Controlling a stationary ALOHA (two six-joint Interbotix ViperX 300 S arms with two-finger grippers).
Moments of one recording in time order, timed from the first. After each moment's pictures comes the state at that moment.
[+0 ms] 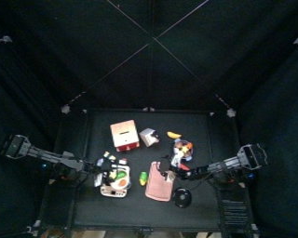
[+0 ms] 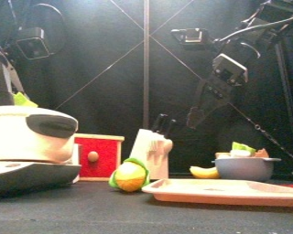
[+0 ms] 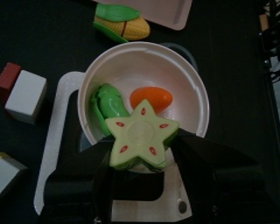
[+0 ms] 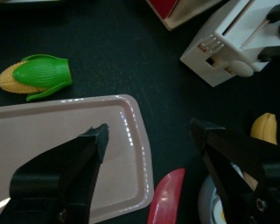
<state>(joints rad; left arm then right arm) -0.19 -0.59 1.19 -0.01 0.14 -0.27 0.20 -0.13 0.73 -1.10 0.63 1.27</state>
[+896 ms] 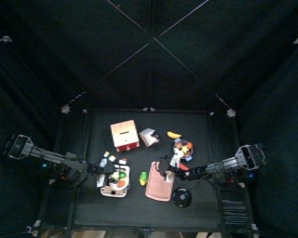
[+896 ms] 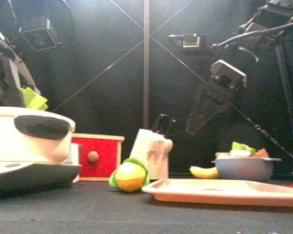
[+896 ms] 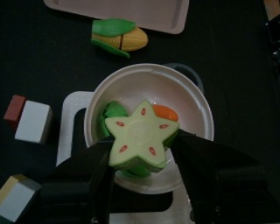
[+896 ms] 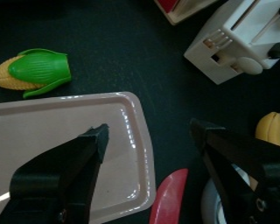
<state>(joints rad) -0.21 -0.53 1.12 0.10 0.17 -0.26 0.19 -0.10 0.73 -1.10 0.61 1.27</state>
